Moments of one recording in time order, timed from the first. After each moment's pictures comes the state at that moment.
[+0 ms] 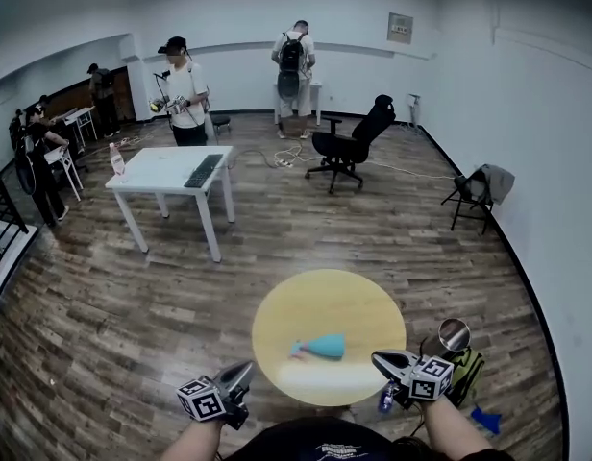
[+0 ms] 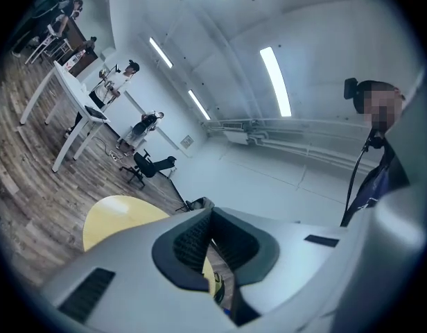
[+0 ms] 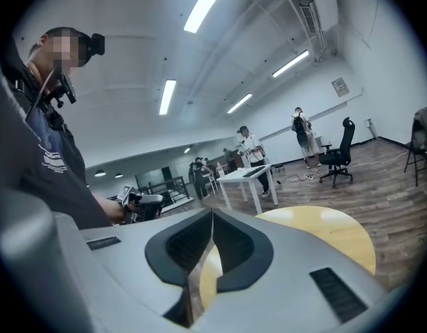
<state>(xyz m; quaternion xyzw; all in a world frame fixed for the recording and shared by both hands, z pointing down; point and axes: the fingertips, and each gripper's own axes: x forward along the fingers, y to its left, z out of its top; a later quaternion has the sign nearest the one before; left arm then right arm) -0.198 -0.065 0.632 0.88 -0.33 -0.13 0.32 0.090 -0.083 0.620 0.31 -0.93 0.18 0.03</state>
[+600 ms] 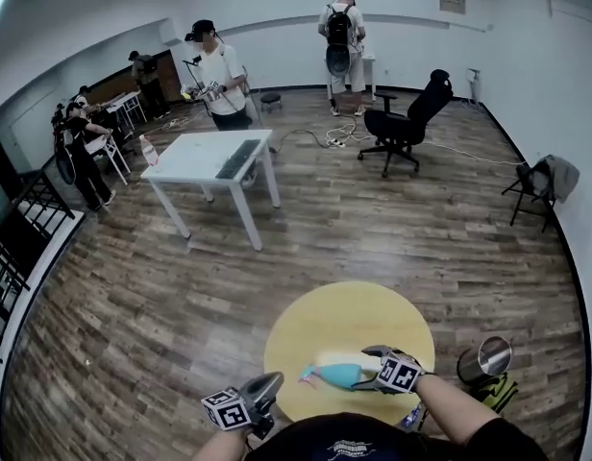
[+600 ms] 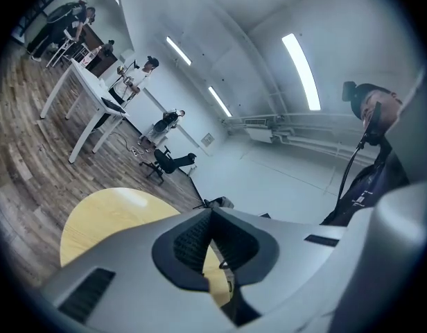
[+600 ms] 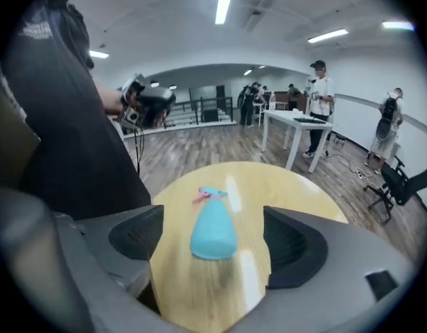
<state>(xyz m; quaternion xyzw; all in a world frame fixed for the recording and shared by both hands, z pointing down) -0.102 -0.184 0.671 0.84 -0.40 -0.12 0.36 0.069 -0.235 0.799 0.04 -0.92 0.05 0.38</state>
